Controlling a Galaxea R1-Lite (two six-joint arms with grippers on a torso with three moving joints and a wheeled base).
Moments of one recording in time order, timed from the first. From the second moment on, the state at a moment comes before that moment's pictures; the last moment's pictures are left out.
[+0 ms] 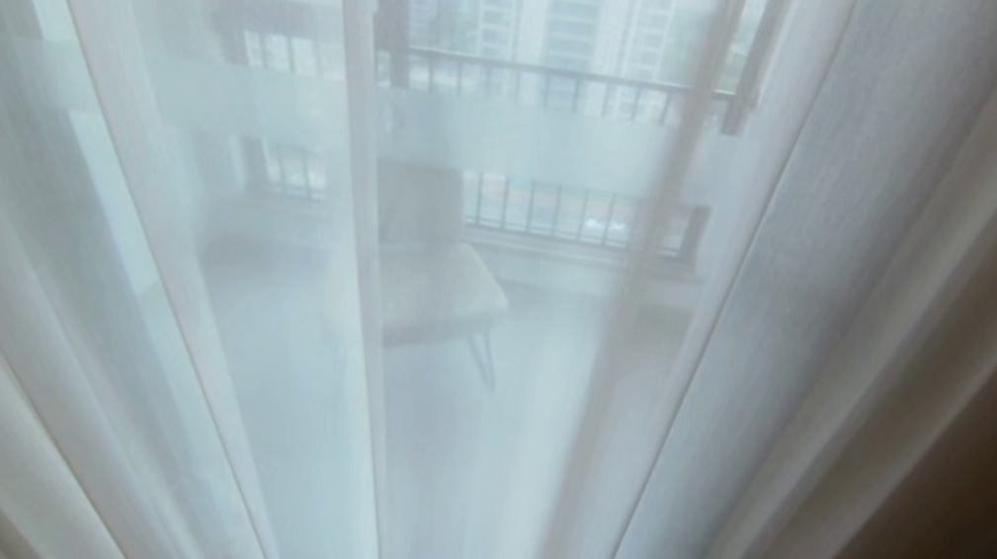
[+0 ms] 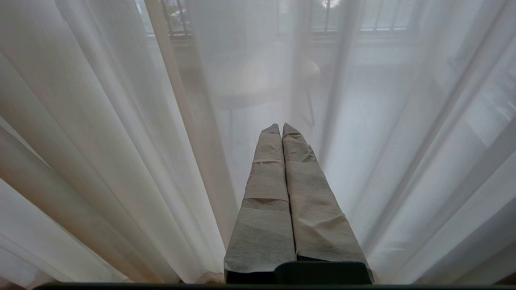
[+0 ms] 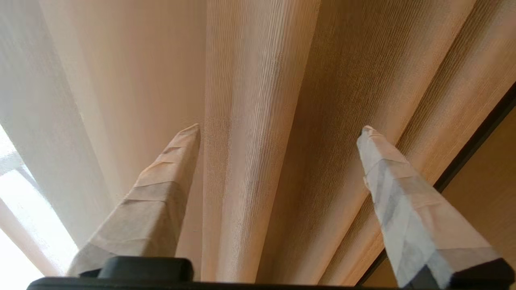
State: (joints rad) left arm 0.00 0.00 -0.04 0.09 0.02 0.03; right arm -0.59 0.52 -0.52 -0.06 0.05 -0.10
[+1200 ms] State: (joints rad) left arm 0.00 0.00 -0.04 0.09 0.02 0.03; right arm -0.59 1.01 -0.84 -0.39 0.05 -0.04
